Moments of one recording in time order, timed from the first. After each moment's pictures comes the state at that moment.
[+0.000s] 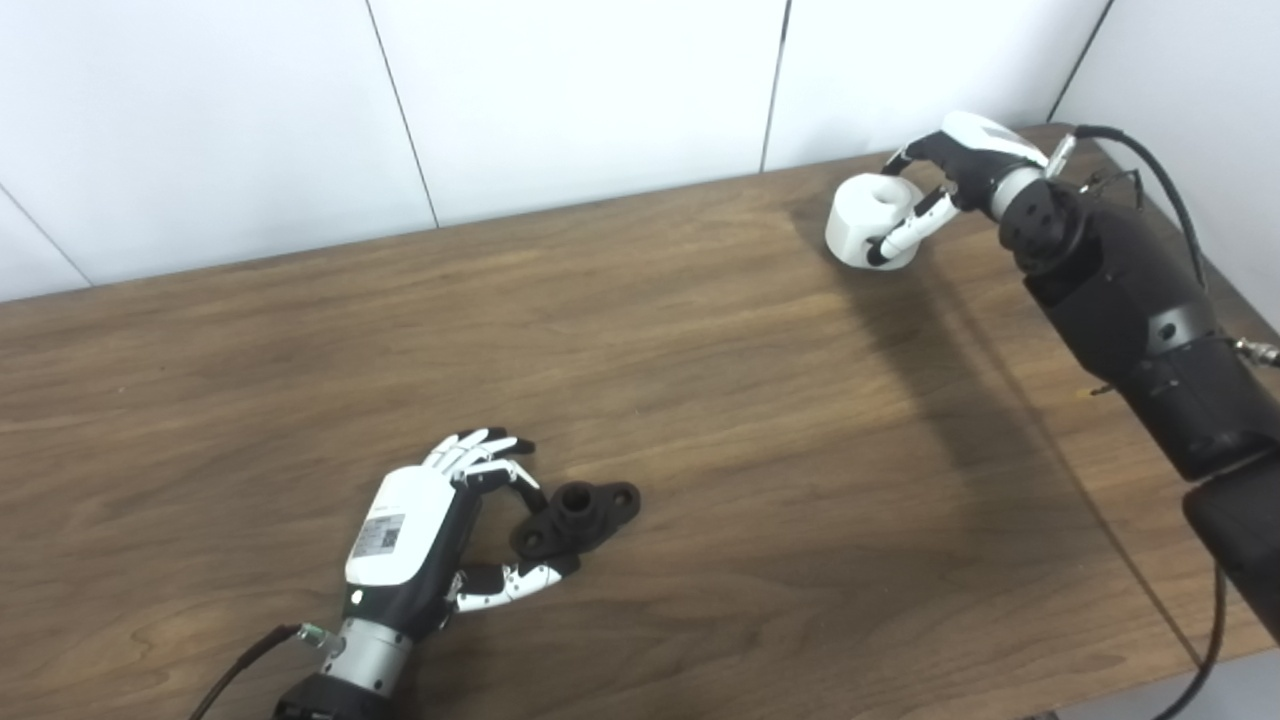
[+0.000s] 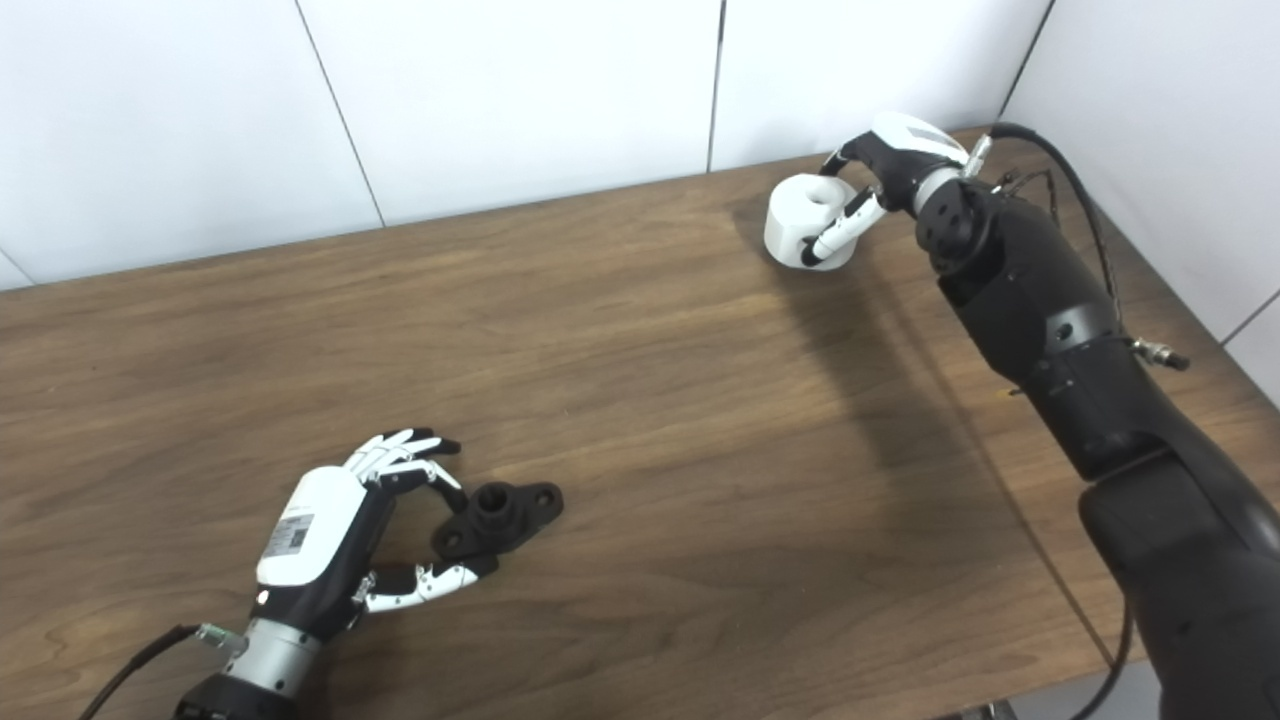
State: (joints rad) left arm 0.00 0.28 -0.43 -0.13 0.76 -0.09 0.01; right arm -0.60 -0.69 0.22 0.33 -0.58 0.39 0.31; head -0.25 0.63
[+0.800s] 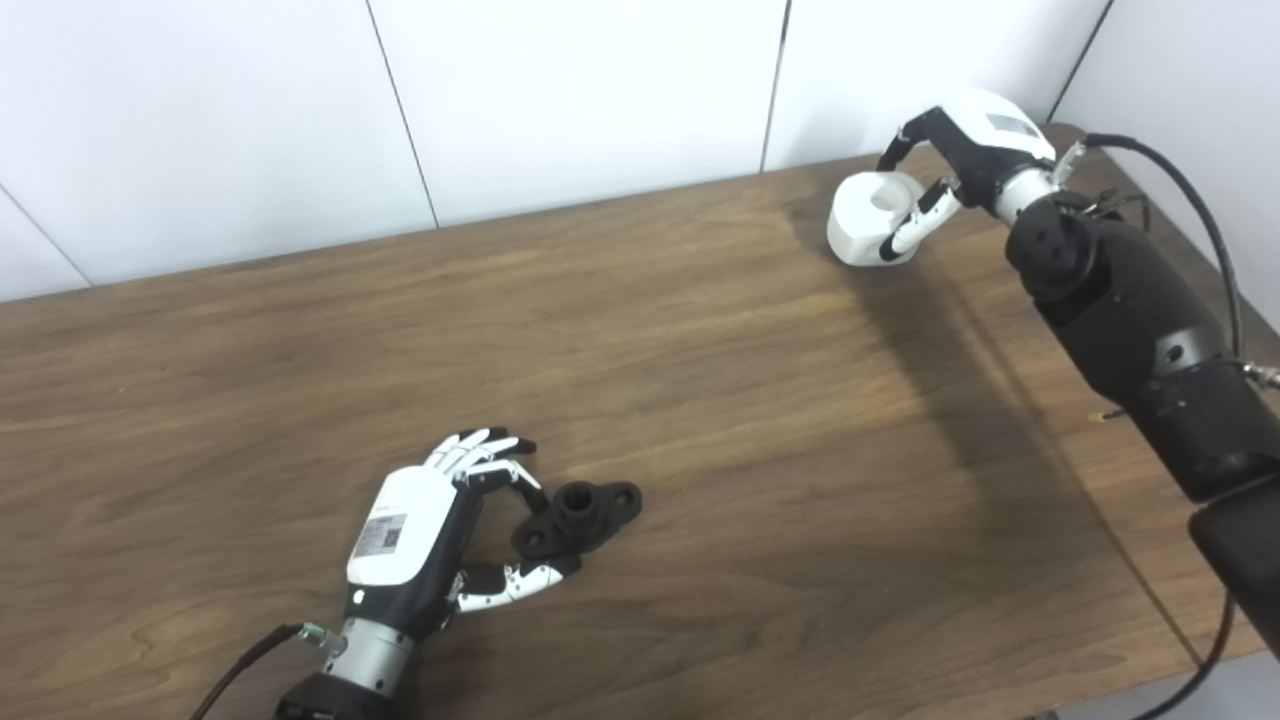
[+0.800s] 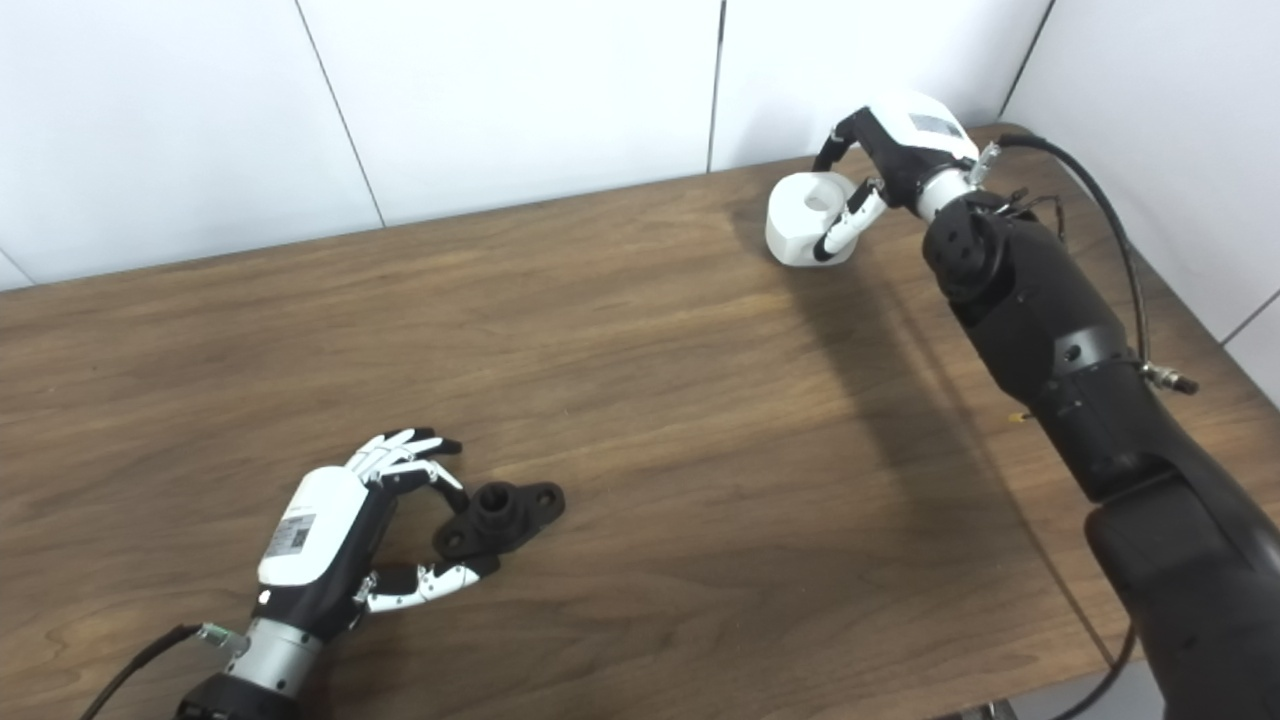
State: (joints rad) left arm 0.00 0.28 -0.43 -0.13 0.76 -0.08 0.00; right arm -0.56 -0.68 0.18 0.34 -0.60 0.19 0.11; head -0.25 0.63
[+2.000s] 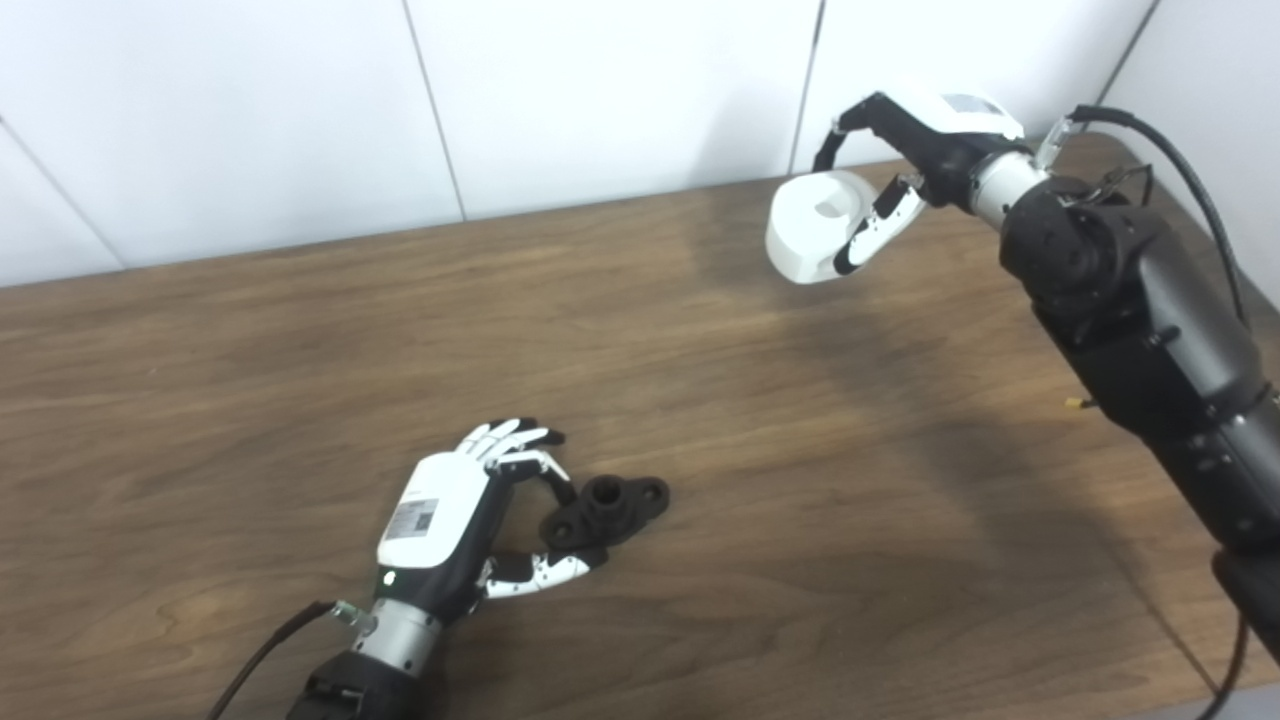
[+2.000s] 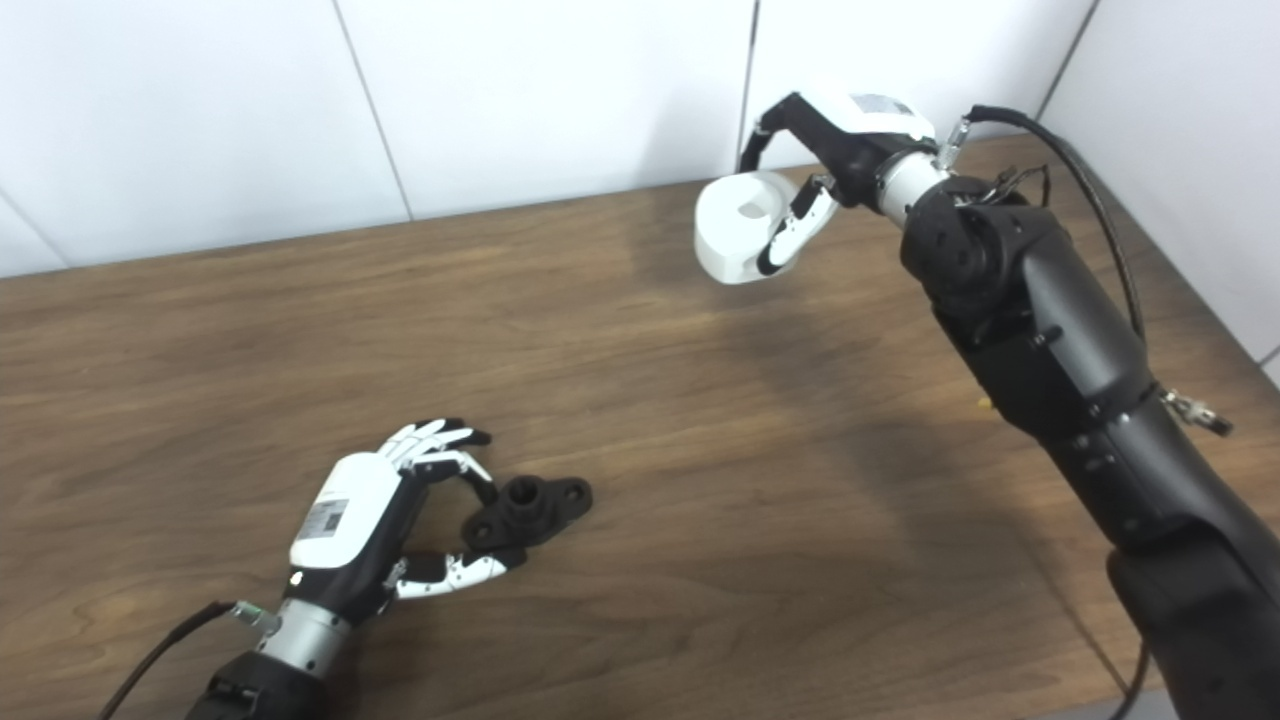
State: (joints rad) left arm -0.01 0.27 -0.46 -0.14 0.77 -0.03 -0.01; right arm -0.53 -0.64 0.23 -0.29 -0.66 0.40 0.49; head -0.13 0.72
